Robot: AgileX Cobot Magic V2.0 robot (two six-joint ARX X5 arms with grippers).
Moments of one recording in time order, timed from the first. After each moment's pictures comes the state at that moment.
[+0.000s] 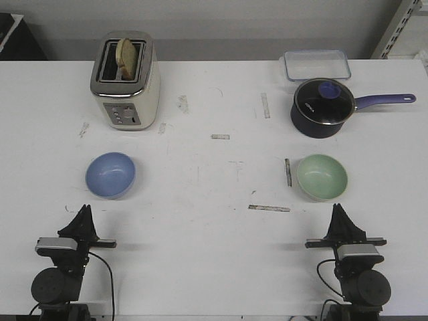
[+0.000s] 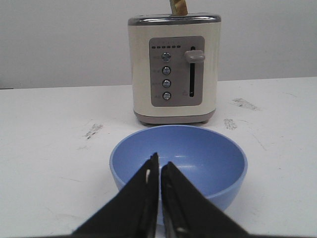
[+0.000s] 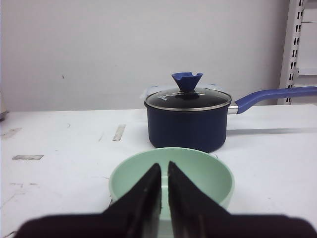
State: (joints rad) left arm -0.04 0.01 0.03 0.15 -0.03 0.04; right arm -0.01 0.00 0.01 0.07 -0.05 0.06
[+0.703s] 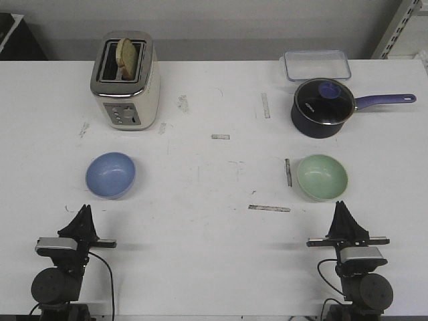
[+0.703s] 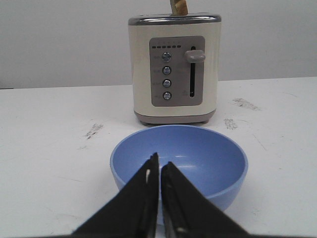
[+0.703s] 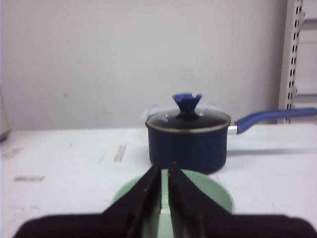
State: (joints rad) left arm -0.04 0.01 0.03 0.15 -0.03 0.04; right arm -0.01 0.00 0.01 0.17 -0.05 0.07
